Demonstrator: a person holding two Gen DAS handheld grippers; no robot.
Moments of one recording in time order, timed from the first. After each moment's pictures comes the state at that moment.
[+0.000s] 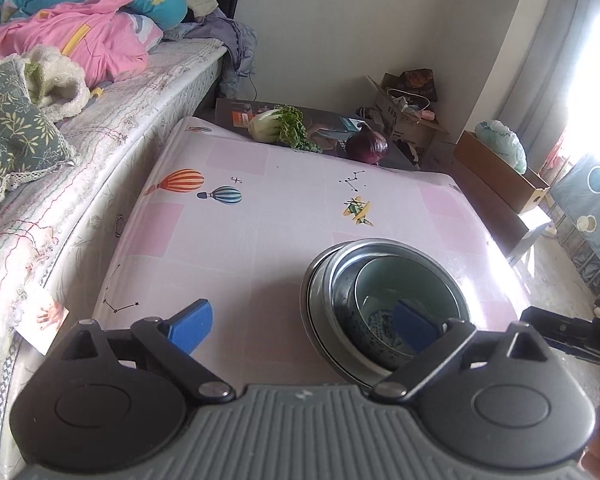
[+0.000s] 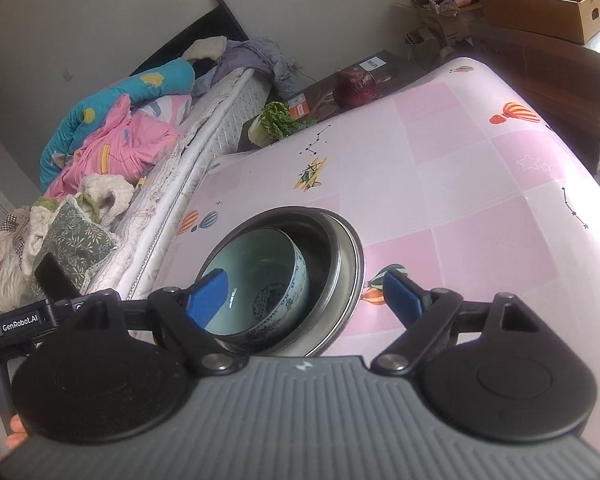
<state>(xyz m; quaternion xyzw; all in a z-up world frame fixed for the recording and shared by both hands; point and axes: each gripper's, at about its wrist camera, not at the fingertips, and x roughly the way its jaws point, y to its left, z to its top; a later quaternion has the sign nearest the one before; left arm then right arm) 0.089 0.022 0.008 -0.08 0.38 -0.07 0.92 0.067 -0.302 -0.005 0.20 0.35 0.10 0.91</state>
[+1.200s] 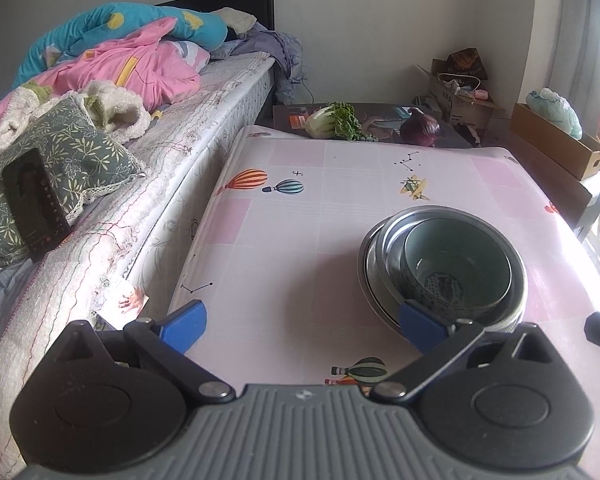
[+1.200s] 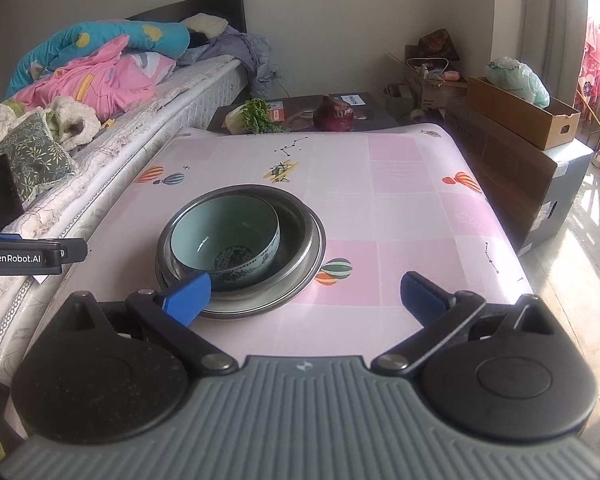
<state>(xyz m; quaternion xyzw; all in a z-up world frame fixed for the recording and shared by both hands) 0.050 0.001 0.010 0.00 0.38 0.03 0.92 0.004 -0.256 0.023 0.02 0.35 0.04 0.94</state>
